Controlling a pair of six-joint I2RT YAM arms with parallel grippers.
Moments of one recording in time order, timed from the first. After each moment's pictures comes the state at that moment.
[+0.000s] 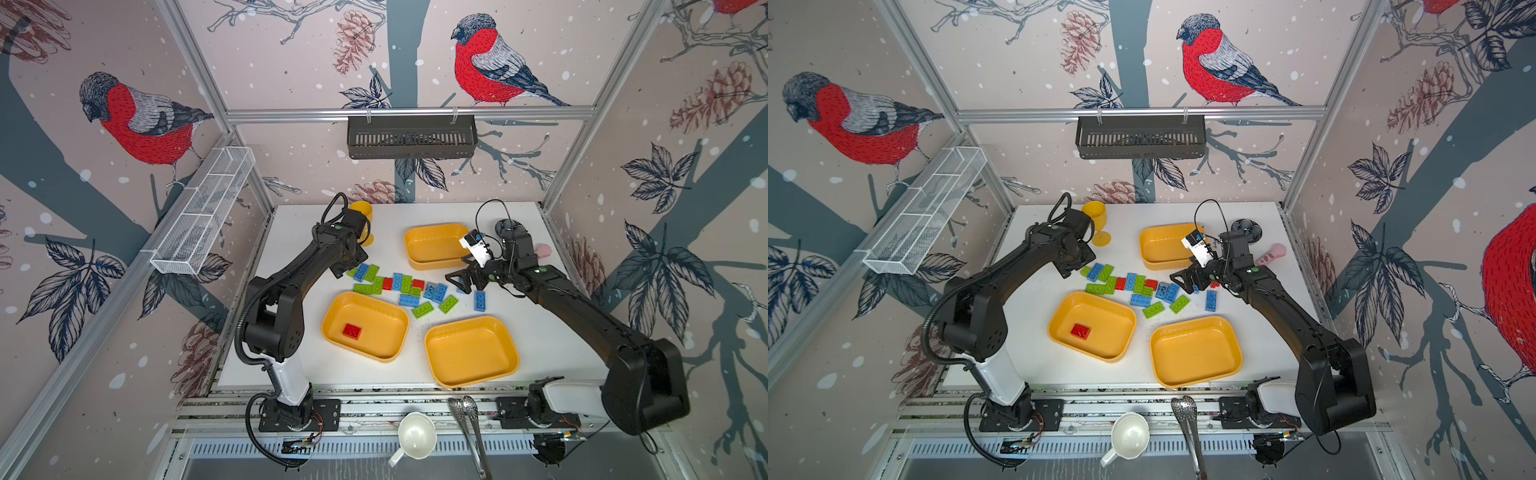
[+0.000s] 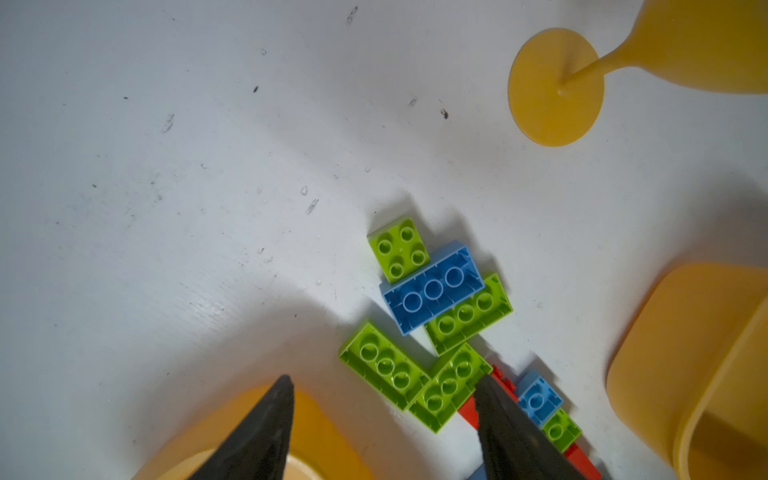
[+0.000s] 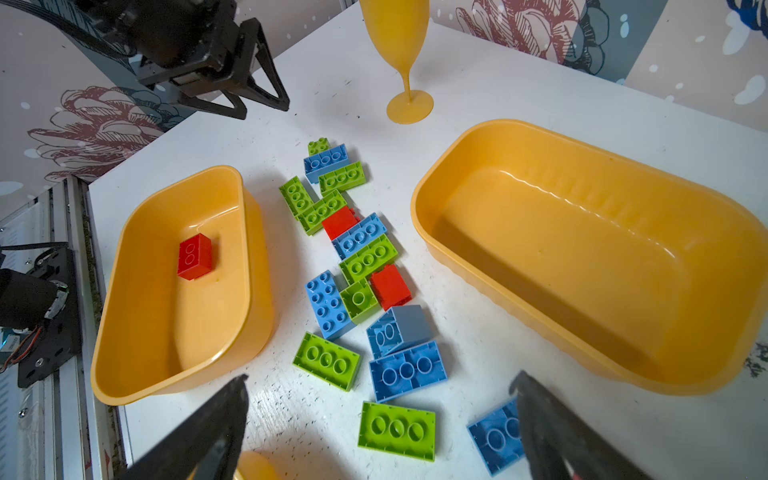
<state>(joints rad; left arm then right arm) -0.33 1.82 1.48 -0.93 -0.18 -0.98 0.29 1.32 0.92 -0.31 -0.64 -0.24</state>
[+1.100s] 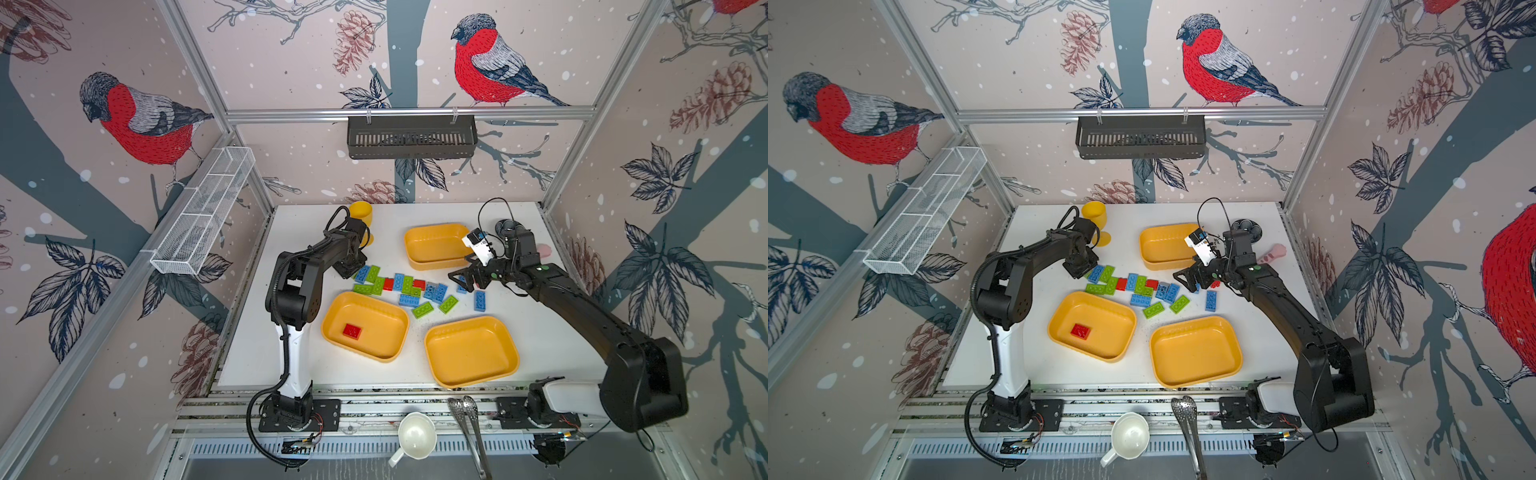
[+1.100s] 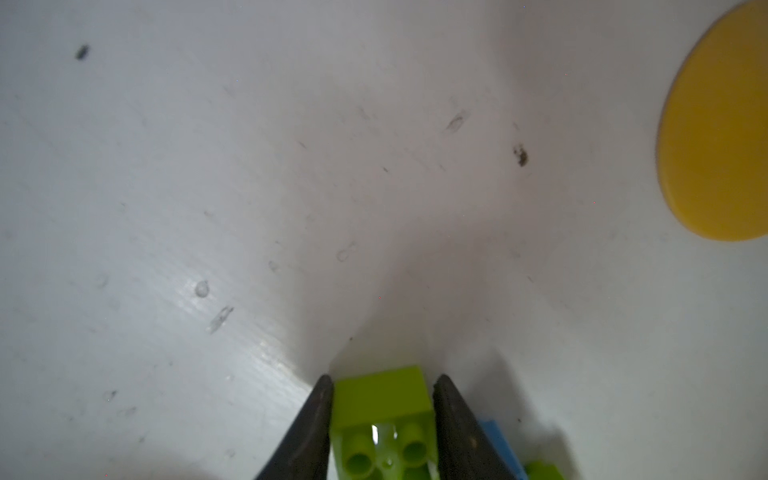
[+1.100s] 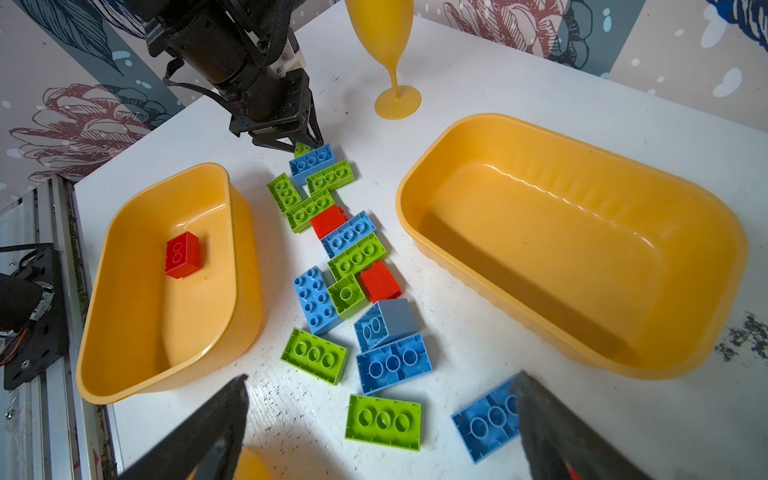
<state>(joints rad) -0.28 2.08 1.50 -0.75 -0.13 -1.03 0.26 1.33 0.94 -0.33 -0.64 -0.26</state>
